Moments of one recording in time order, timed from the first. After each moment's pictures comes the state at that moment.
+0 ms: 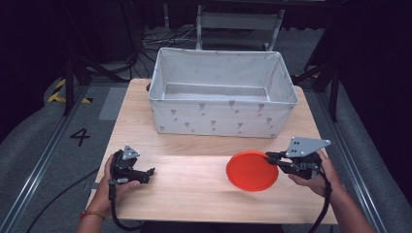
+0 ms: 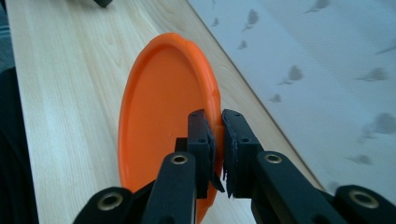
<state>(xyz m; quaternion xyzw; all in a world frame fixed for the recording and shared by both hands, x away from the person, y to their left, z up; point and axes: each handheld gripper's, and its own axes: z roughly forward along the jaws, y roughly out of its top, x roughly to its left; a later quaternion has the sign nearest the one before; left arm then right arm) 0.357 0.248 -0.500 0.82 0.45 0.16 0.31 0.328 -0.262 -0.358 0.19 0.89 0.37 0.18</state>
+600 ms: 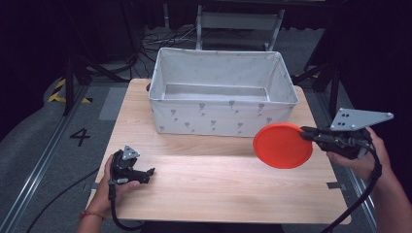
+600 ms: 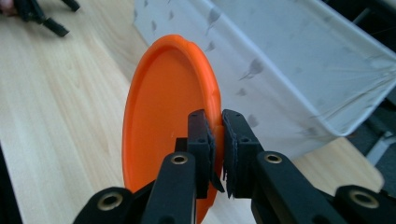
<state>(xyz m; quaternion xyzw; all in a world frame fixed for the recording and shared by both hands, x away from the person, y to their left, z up) 0.357 0.248 -0.500 0.82 0.46 0.16 0.31 0.333 -0.315 -0.264 0.23 0.87 0.37 0.24</state>
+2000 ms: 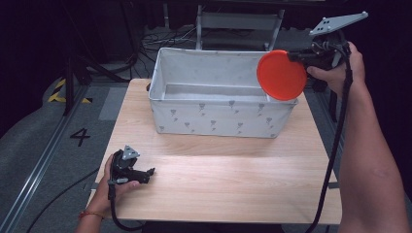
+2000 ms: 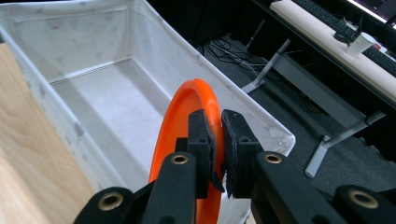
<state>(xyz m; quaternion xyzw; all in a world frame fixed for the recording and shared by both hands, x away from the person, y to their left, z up) 0.357 0.248 -0.500 0.82 0.45 0.15 0.31 0.489 -0.277 -0.179 0.28 0.84 0.36 0.30</state>
